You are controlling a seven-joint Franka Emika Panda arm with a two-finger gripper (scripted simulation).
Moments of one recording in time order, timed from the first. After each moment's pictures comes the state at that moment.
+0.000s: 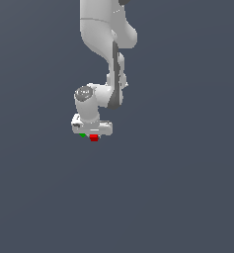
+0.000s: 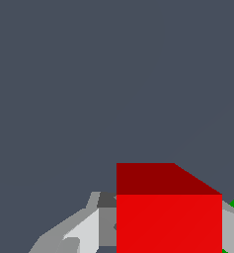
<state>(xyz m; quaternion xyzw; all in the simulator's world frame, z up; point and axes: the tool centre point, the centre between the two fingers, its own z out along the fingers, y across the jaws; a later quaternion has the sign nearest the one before) -0.093 -0.121 0.026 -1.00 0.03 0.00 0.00</state>
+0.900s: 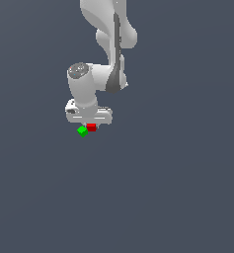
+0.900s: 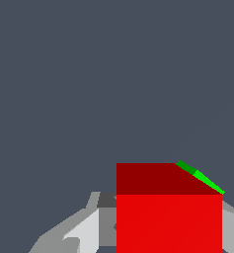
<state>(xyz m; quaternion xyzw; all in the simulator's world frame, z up) -0.093 -0.121 0.115 -1.00 0.03 0.00 0.00</state>
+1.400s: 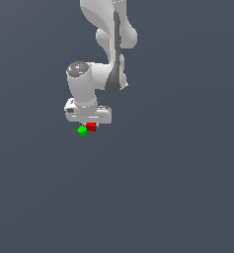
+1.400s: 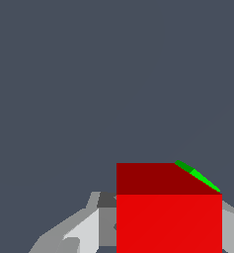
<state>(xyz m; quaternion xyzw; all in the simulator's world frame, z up) -0.093 -0.122 0.120 -1.00 0.03 0.00 0.00</state>
